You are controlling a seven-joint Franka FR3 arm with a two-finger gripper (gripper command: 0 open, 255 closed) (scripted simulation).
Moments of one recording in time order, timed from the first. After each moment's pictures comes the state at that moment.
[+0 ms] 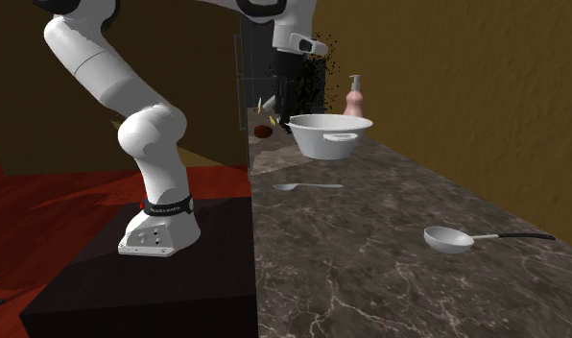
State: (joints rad) arm -0.02 -0.63 -0.05 -2.42 0.05 1.66 -0.17
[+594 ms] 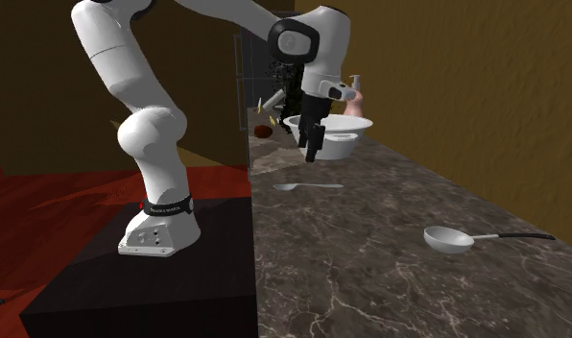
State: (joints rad) arm -0.03 -0.35 -0.11 -2.44 0.07 1.93 -0.23
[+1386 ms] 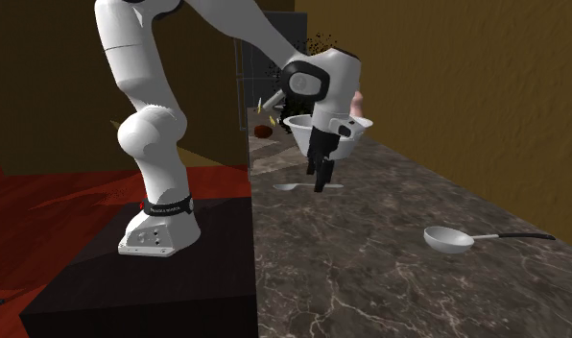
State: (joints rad) arm -0.03 -0.15 -0.13 -2.46 0.12 2.14 -0.28
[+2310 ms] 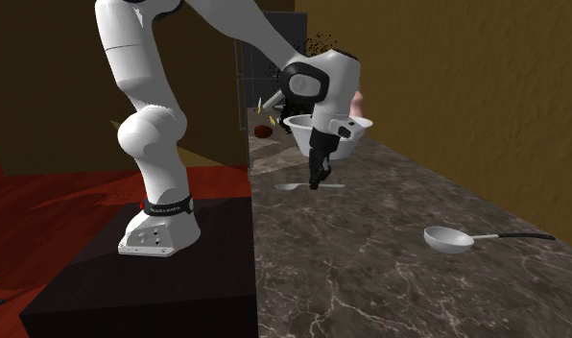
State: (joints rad) arm -0.03 -0.14 -0.13 -2.47 0.12 2.16 -0.28
